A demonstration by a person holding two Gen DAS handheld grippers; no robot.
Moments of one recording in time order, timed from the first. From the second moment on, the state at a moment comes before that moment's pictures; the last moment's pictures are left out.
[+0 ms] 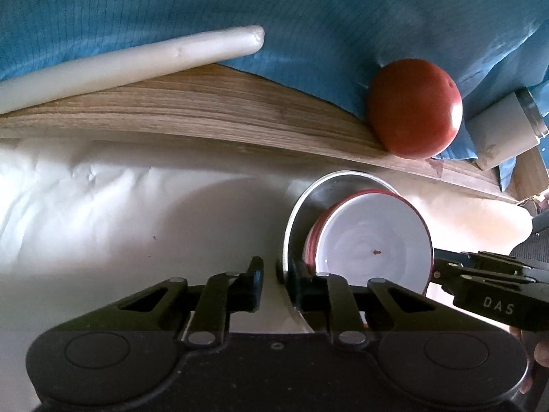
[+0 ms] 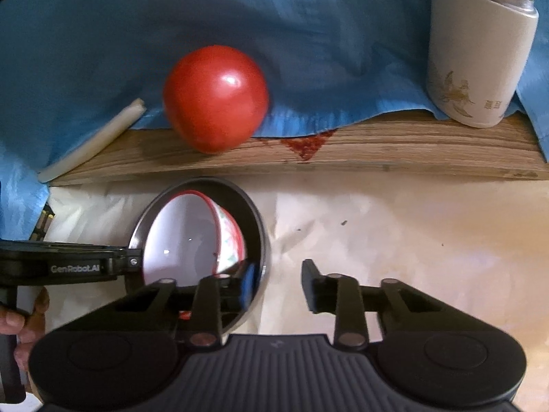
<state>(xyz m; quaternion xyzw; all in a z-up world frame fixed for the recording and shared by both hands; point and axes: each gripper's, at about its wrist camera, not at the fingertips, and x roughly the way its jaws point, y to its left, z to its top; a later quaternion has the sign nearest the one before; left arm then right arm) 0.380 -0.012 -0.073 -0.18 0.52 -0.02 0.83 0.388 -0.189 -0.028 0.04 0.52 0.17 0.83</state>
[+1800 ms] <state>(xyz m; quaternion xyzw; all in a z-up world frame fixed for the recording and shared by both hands) 0.351 -0.031 -0.068 -0.23 0.49 0.03 0.84 0.376 -0.200 -0.019 0.08 0.50 0.17 0.85</state>
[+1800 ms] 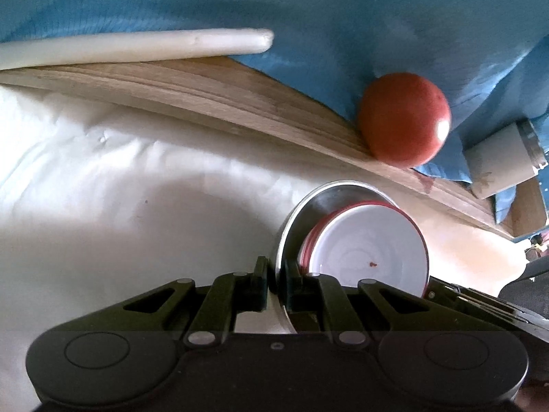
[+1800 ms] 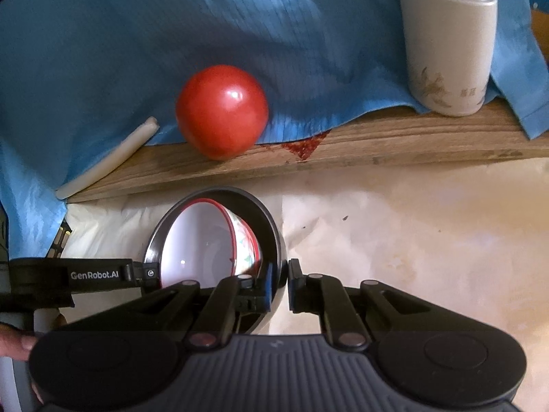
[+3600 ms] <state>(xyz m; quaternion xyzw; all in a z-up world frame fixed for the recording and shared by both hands) 0.267 -0.040 -0.027 -0.22 0.45 -0.02 0.87 0.263 -0.198 0.031 0.09 0.43 0.15 0.88</state>
